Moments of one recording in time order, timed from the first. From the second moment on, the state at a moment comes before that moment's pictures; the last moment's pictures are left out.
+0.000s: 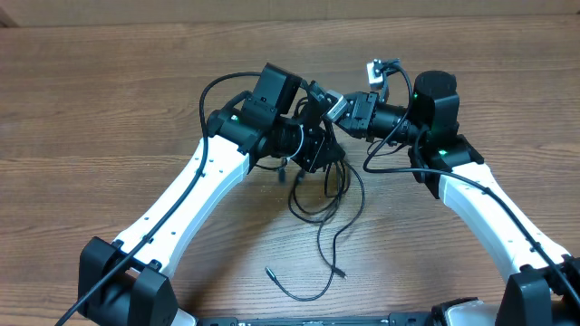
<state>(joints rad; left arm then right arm) -0.51 1.67 1.42 -0.73 0.71 -0.04 0.24 1.50 0.97 0.22 -0.91 0.98</state>
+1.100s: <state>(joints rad) -0.40 1.48 1.42 -0.57 1.07 -0.03 0.22 1.50 0.97 -0.11 -1.05 0.48</state>
